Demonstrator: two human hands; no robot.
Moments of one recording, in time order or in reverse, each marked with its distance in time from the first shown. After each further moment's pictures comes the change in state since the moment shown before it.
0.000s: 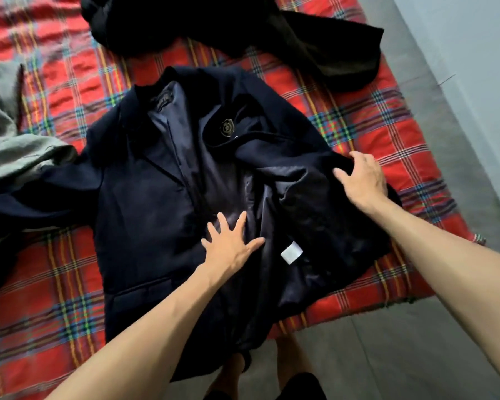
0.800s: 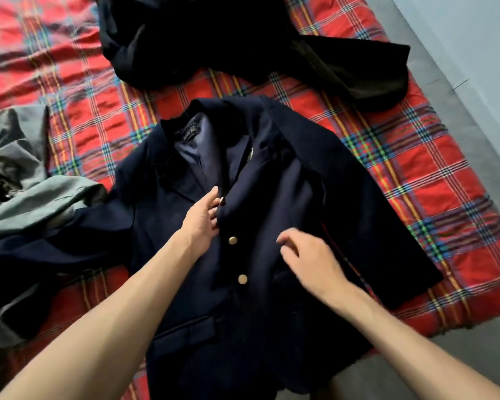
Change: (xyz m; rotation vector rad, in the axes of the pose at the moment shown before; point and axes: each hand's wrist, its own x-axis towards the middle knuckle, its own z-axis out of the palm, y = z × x) left_hand 0.064 -0.068 -0.146 -1.447 -0.085 -0.167; right_hand -0.128 -0.157 0.035 0.351 -0.315 -0.204
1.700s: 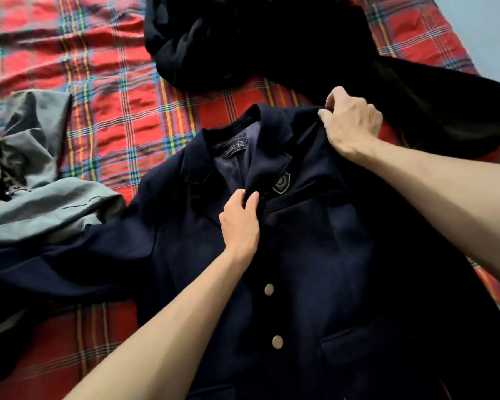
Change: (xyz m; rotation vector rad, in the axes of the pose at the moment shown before) left_hand 0.064 0.038 0.004 0.322 0.413 0.512; right_hand 0.307 -0.095 -0.067 -0.518 0.435 -0.035
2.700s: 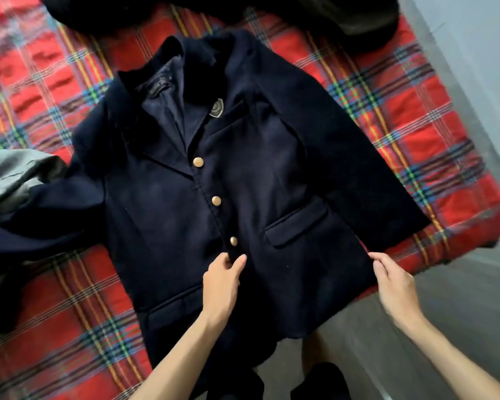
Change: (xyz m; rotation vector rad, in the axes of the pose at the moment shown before) left_hand -0.208 -0.118 -0.040 0.248 -0.378 -0.315; right_hand -0.466 0.212 -0.011 0.419 -0.274 0.656
